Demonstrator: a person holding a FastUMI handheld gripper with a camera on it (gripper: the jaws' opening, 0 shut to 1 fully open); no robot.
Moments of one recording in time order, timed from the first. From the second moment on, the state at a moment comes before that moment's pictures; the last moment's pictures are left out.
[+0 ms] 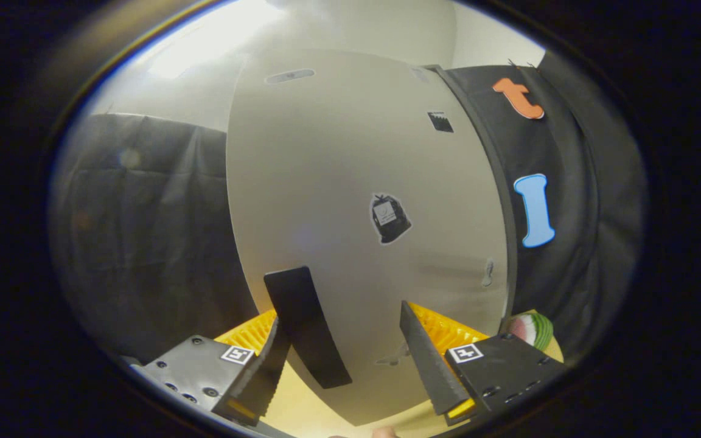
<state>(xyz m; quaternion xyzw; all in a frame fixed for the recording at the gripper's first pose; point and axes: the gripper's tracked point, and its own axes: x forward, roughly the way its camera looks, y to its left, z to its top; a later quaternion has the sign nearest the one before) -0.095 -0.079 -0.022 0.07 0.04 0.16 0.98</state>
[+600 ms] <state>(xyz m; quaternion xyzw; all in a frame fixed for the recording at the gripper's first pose) -0.049 -0.039 -0.019 0.03 0.02 0.11 0.99</state>
